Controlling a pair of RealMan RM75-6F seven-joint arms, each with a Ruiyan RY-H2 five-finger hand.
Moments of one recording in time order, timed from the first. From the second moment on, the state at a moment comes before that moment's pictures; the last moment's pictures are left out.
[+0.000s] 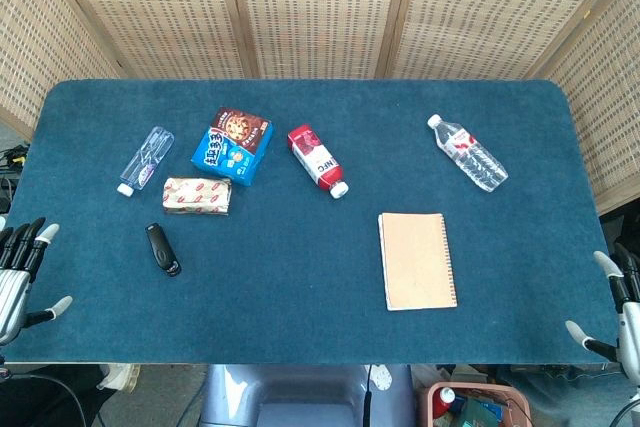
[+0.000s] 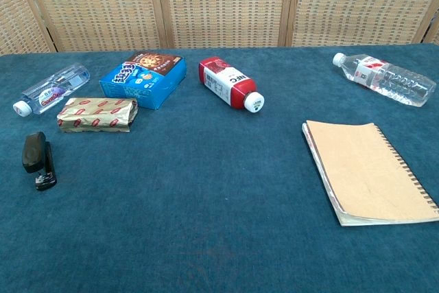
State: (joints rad) left arm -0.12 -1.10 0.04 -1.60 1.52 1.56 0.06; right arm -0.07 -1.01 0.07 -1.78 -1.50 1.62 -0.05
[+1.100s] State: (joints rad) left arm -0.54 -1.38 0.16 -0.61 1.99 1.33 -0.36; right arm -0.05 -1.04 0.14 -1.76 -1.31 1.58 -0.13
